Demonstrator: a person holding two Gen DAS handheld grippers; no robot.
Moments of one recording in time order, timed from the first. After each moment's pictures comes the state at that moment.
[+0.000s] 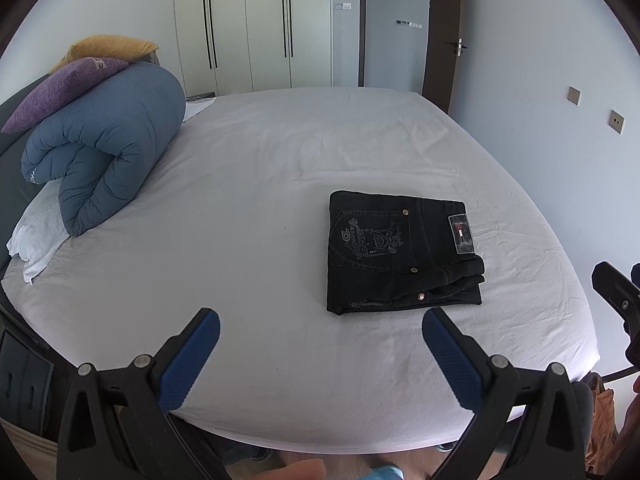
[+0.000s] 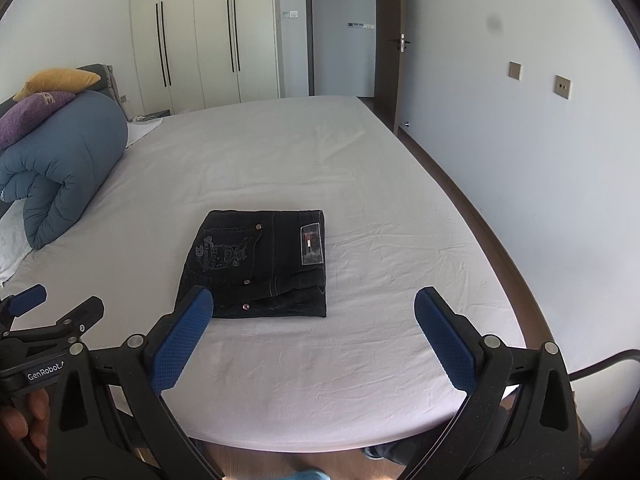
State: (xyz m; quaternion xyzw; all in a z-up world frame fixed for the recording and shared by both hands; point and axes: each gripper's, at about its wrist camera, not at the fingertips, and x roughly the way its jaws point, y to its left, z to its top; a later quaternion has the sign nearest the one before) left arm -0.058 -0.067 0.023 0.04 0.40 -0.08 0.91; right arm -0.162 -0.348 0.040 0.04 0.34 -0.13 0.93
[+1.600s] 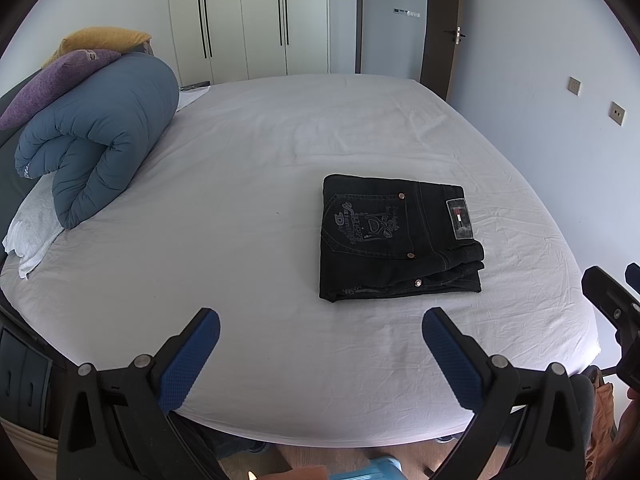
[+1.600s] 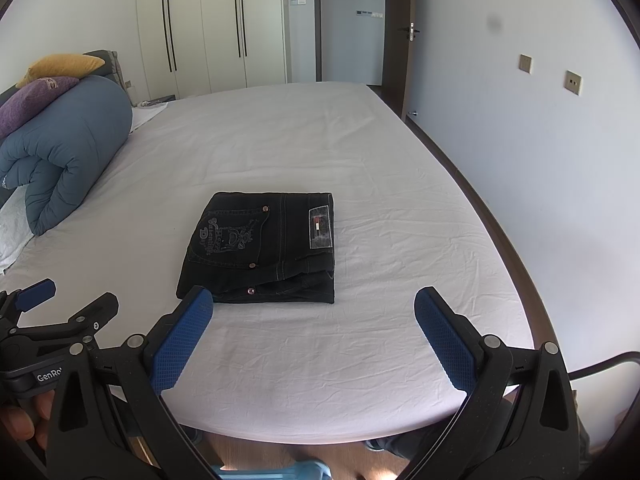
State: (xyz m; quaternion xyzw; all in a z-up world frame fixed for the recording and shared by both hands) left arm -0.055 -0.071 0.015 0.04 0.41 -0.08 0.91; right arm -0.156 -0.339 0.027 0.04 0.37 -0.12 0.92
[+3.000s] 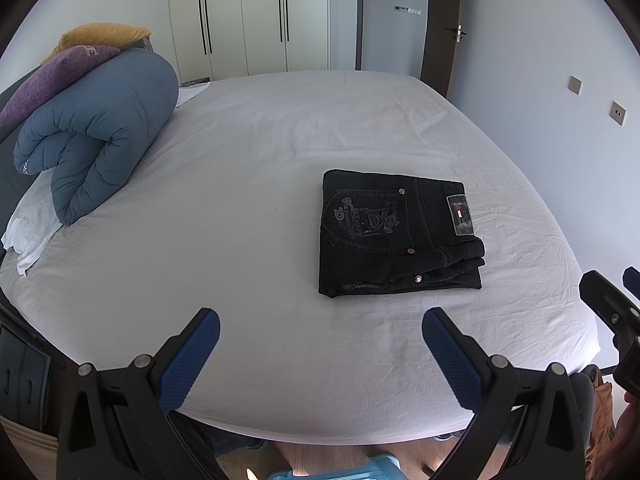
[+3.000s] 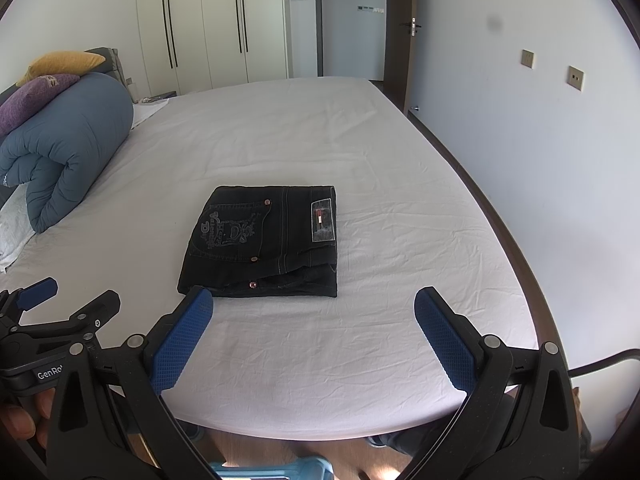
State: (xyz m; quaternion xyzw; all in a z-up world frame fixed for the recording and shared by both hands) left arm -0.059 -0.070 0.012 0.04 0.42 -0.09 0.90; right arm -0.160 -0.339 0.024 0.04 0.37 -0.12 0.92
